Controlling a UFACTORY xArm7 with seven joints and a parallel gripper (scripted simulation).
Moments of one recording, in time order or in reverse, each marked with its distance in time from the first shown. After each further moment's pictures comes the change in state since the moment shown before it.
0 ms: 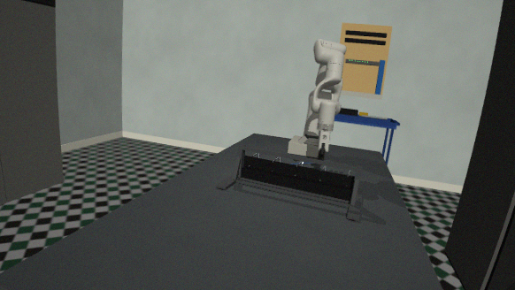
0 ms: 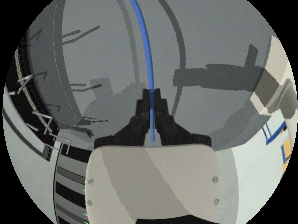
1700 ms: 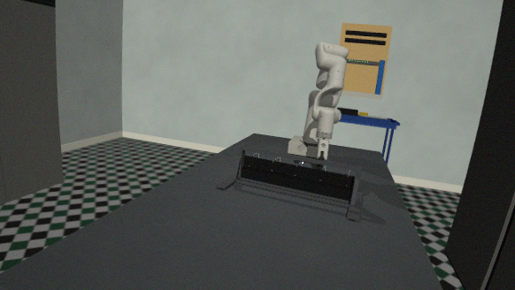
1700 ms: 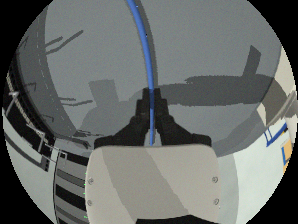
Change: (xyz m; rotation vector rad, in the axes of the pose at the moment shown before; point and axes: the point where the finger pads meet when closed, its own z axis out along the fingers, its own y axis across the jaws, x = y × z) arm 0.000 0.000 0.039 -0.001 0.000 0.000
